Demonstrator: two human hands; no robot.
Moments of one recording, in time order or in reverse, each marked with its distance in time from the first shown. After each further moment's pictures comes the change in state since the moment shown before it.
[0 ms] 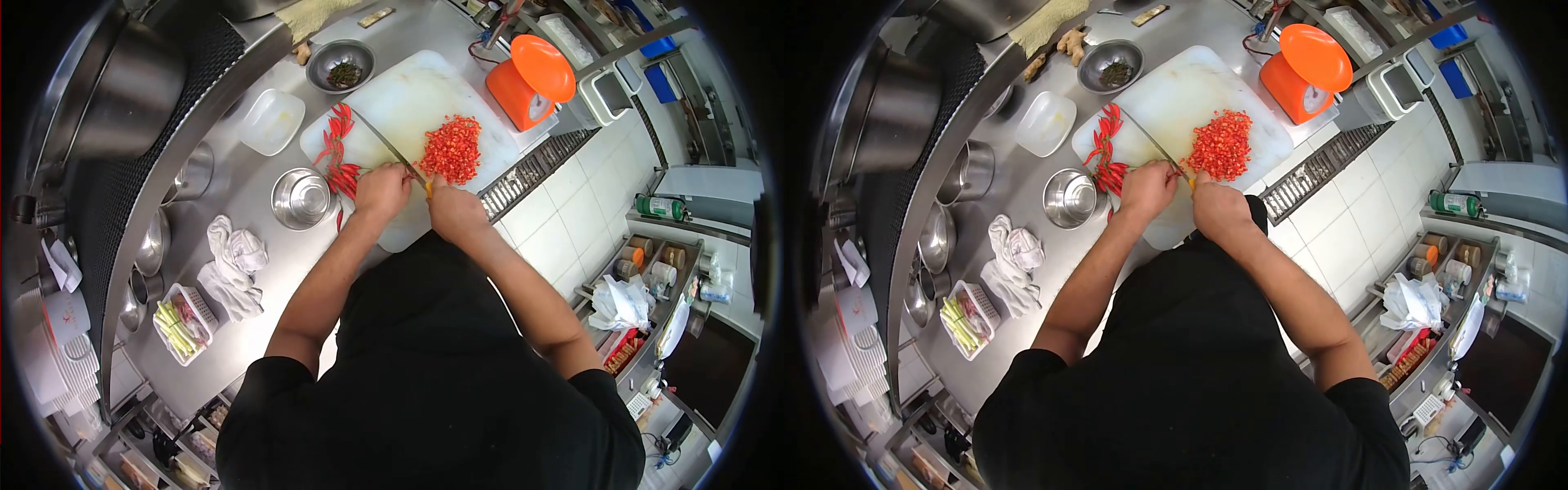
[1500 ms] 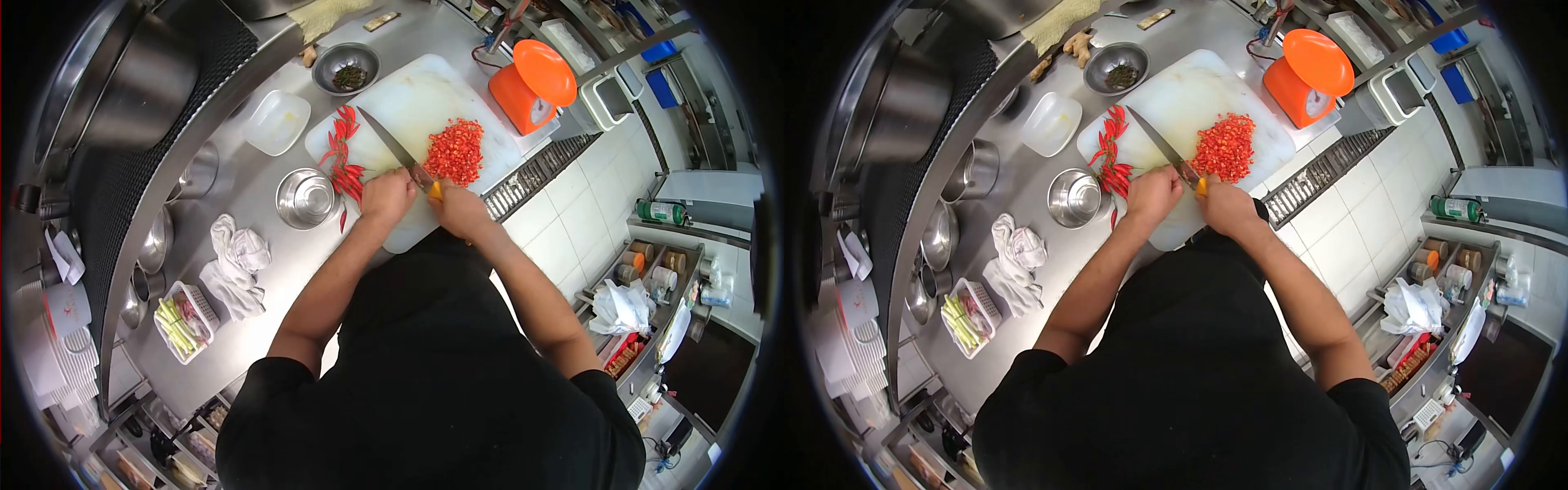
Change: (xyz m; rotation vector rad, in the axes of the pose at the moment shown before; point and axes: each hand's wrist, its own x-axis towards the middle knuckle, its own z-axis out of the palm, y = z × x) left_hand -0.007 -0.002 0.015 0.033 0.062 -0.011; right_hand 0.009 0.021 0.013 0.218 -0.037 0.055
